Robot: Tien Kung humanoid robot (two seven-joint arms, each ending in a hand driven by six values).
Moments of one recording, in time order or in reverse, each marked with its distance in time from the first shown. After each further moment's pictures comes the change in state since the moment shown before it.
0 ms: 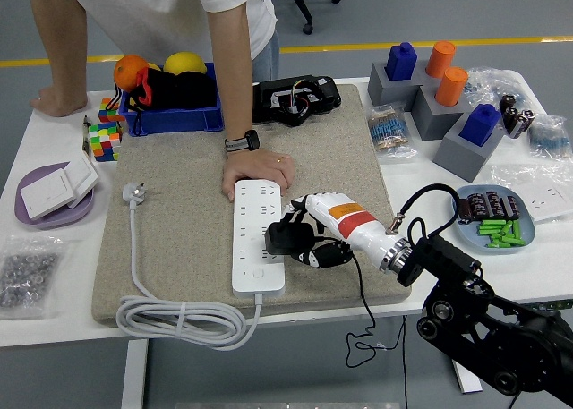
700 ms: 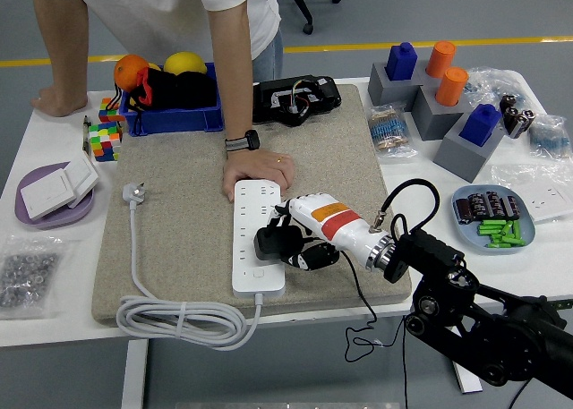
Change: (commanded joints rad) left arm -0.002 0.002 0.000 0.000 0.002 -0.001 0.000; right arm 0.067 0.026 -0.064 -0.052 -0.021 0.005 -0.006
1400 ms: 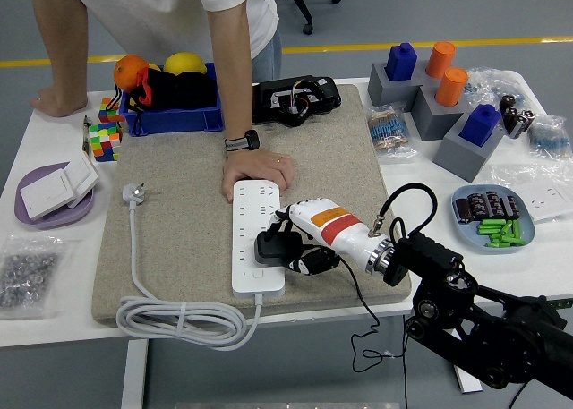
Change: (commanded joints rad) left arm 0.006 0.002 0.000 0.000 0.005 -0.002 0.003; right arm 0.009 -0.003 -0.031 -0.001 -0.017 0.003 -0.015
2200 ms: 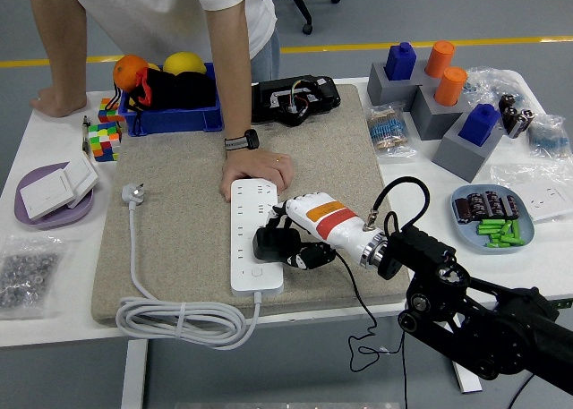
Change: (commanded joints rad) left arm 0.000 -0.001 -0.007 0.000 0.001 0.002 -0.001; right arm 0.032 0.024 -0.014 -0.046 -0.015 0.001 -0.018
